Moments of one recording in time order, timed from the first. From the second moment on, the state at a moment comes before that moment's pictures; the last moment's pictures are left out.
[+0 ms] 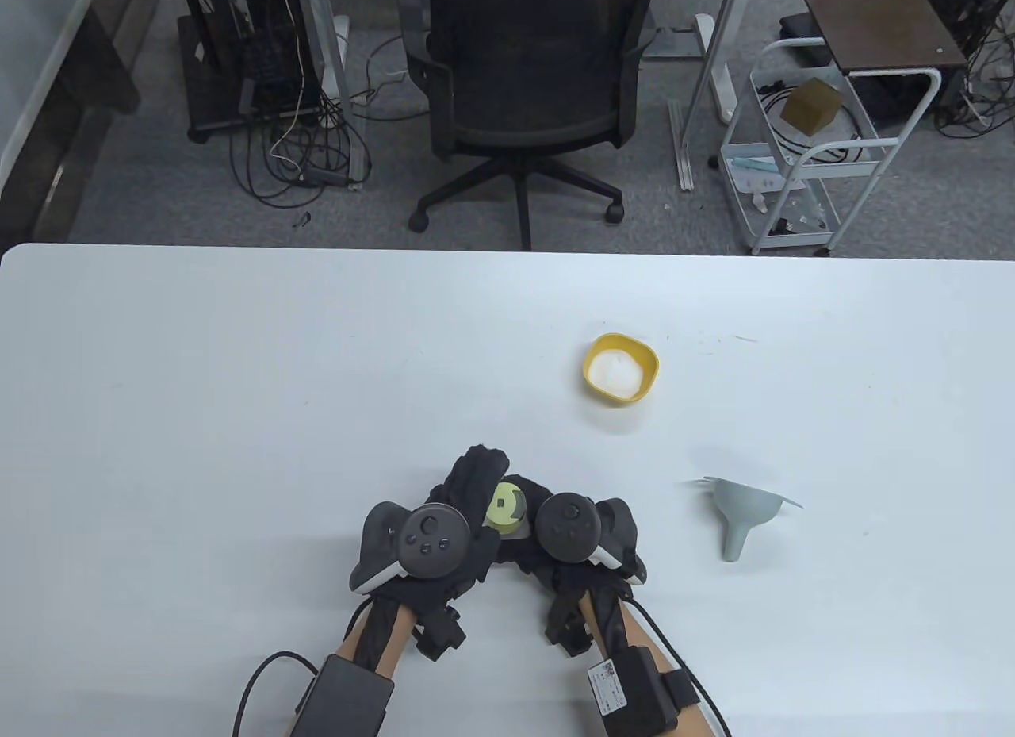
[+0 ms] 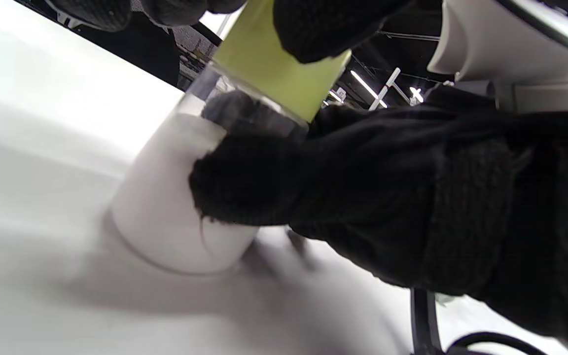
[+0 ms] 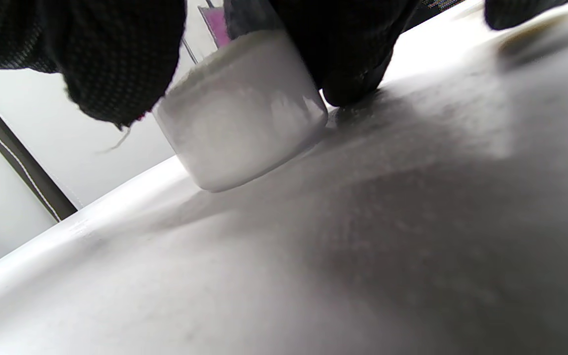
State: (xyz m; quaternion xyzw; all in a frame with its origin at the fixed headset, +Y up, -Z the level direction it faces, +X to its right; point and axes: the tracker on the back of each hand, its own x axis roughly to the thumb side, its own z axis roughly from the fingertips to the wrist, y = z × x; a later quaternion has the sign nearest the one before) left_hand -0.097 -0.735 -0.201 -0.04 -0.24 0.29 0.93; right_hand 0.070 -0.784 -0.225 0.18 0.09 0.95 0.25
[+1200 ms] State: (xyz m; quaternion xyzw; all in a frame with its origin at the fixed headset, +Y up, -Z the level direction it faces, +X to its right) left_hand -0.092 -0.731 -0.197 -0.04 -0.24 0.26 0.93; right_hand 0.071 -0.784 -0.226 0.18 0.10 0.95 0.25
